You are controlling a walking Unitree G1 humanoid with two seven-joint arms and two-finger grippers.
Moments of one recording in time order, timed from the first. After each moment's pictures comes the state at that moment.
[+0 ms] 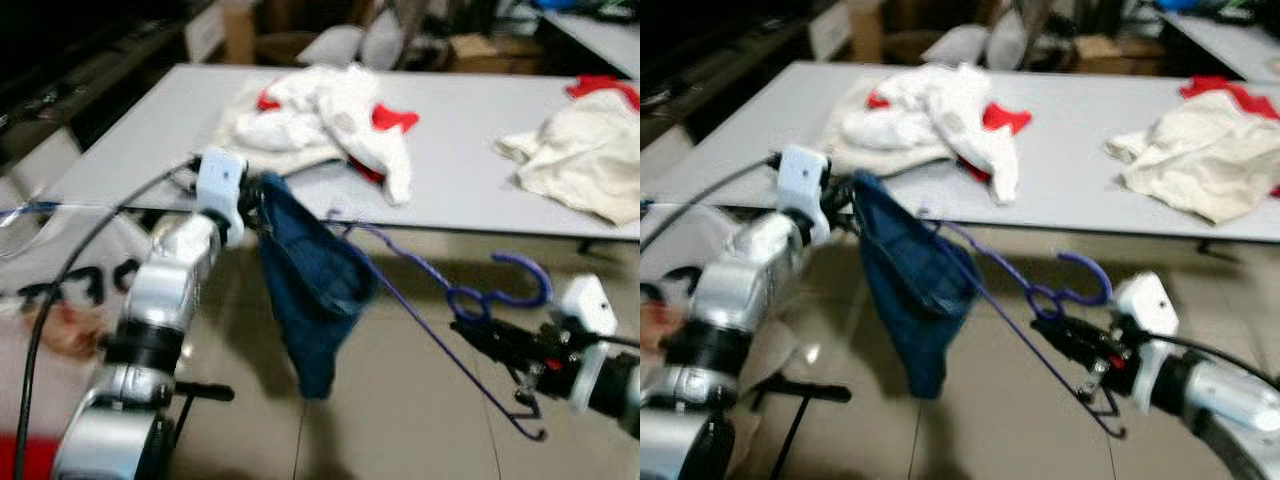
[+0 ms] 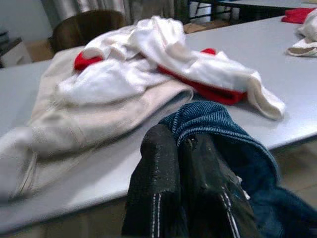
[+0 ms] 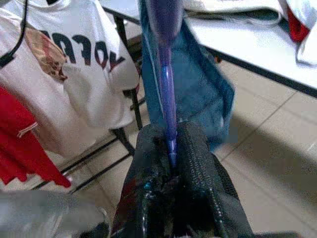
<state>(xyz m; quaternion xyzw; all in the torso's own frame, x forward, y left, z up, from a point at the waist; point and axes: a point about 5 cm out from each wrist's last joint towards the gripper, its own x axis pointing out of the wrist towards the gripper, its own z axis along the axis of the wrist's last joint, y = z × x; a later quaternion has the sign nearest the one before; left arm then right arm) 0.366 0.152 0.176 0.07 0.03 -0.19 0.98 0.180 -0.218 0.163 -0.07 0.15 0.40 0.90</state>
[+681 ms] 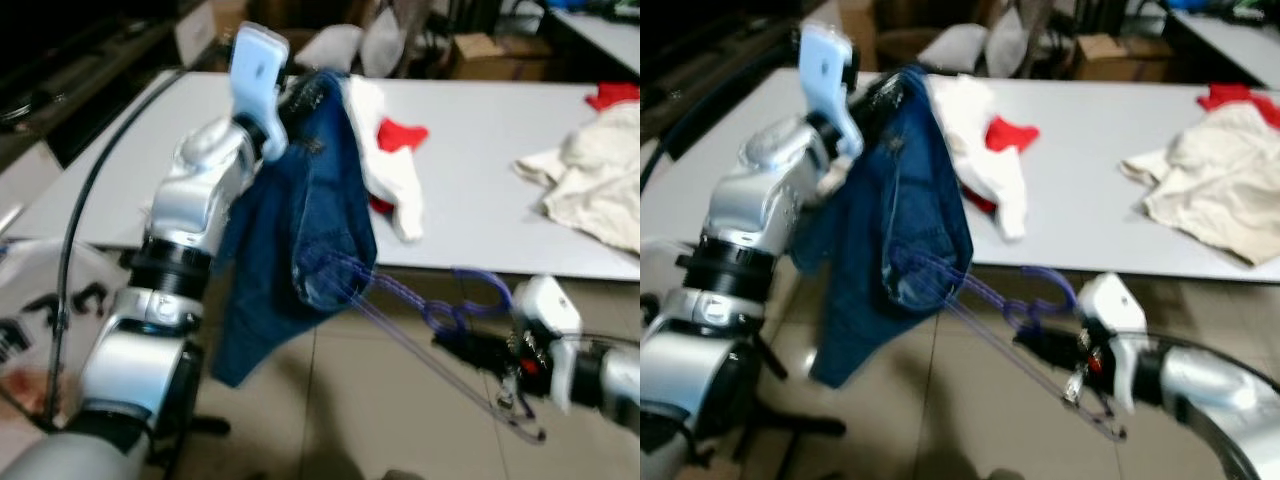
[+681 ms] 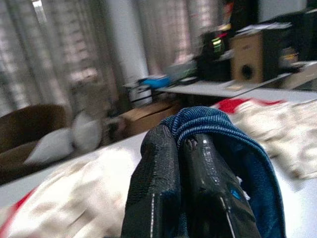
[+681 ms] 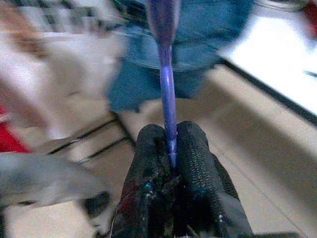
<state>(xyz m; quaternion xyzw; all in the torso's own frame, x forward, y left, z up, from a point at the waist) 0.372 0.092 0.282 0.05 -0.13 -0.34 0.93 0.198 -0.207 0.153 -0.12 0.21 0.42 0.88</state>
